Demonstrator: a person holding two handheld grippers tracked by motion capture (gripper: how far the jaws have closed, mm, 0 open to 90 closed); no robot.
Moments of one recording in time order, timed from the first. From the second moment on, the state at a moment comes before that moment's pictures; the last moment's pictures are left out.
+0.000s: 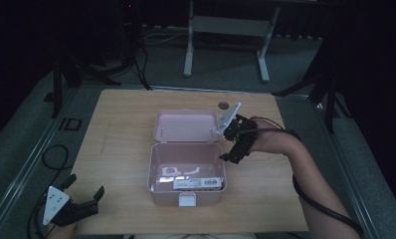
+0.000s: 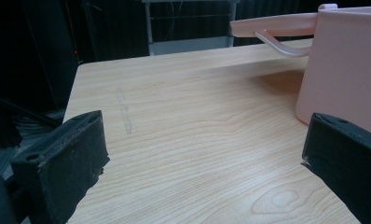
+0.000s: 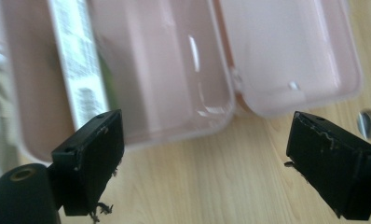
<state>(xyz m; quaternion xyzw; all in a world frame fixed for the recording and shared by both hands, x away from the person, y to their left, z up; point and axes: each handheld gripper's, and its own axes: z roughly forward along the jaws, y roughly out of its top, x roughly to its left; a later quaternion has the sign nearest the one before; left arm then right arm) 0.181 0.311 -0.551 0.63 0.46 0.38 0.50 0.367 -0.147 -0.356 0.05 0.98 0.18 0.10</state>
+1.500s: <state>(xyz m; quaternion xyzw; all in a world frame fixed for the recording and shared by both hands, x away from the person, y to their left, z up) 0.180 0.310 -0.552 0.63 0.45 0.38 0.50 0.374 -0.334 -0.524 0.42 0.77 0.39 0.27</state>
